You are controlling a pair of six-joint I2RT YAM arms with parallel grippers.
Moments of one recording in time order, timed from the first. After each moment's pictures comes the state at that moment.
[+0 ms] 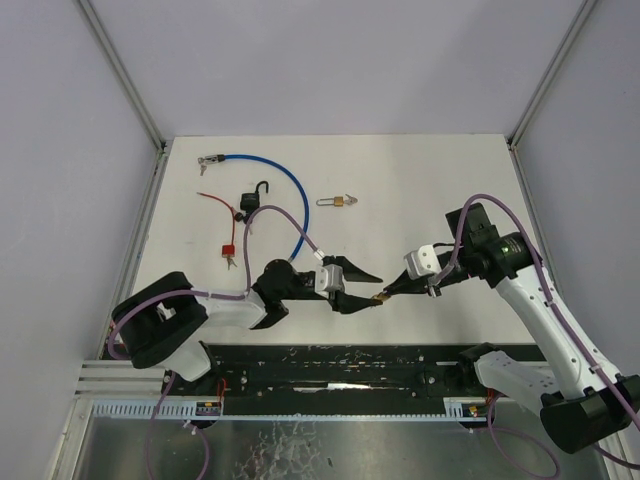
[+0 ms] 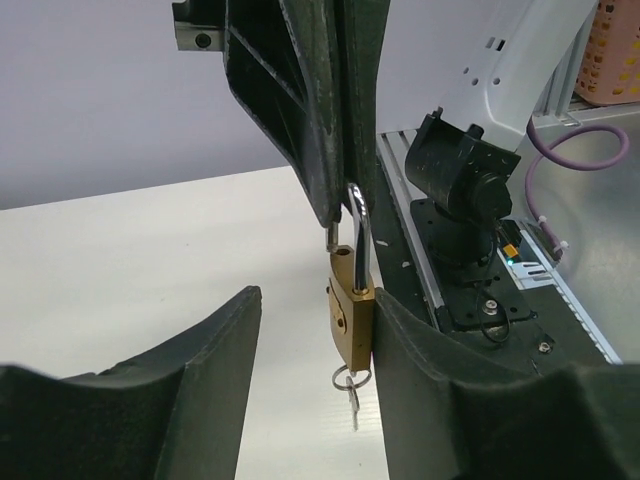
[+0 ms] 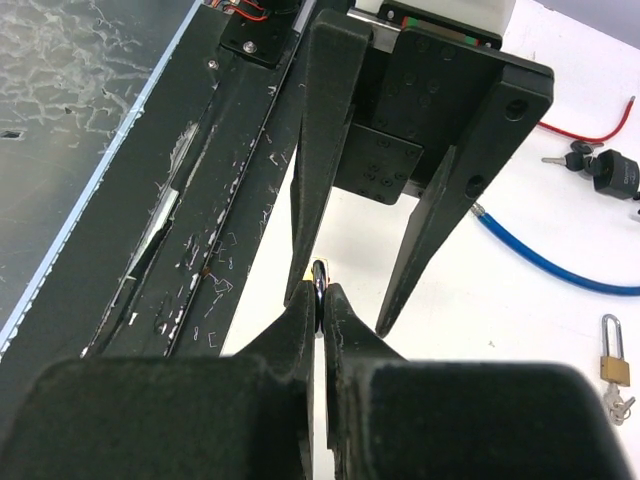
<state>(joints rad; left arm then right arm) -0.94 1.52 0.51 1.28 0.65 -0.02 0.38 1.02 1.06 -1.16 -1.17 -1.35</state>
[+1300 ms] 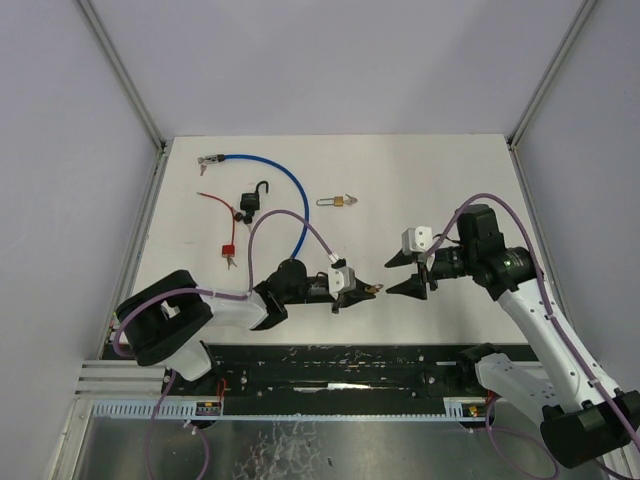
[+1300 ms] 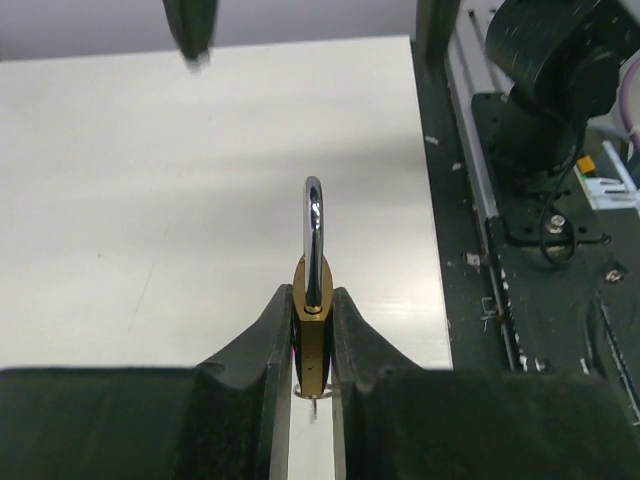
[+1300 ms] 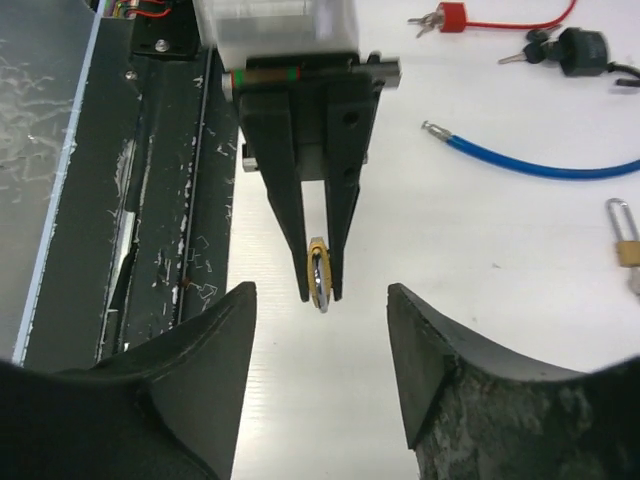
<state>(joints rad) -0.95 1.55 0.49 1.07 0.53 0.08 0.33 0.93 0.89 -0.78 -1.08 -0.84</state>
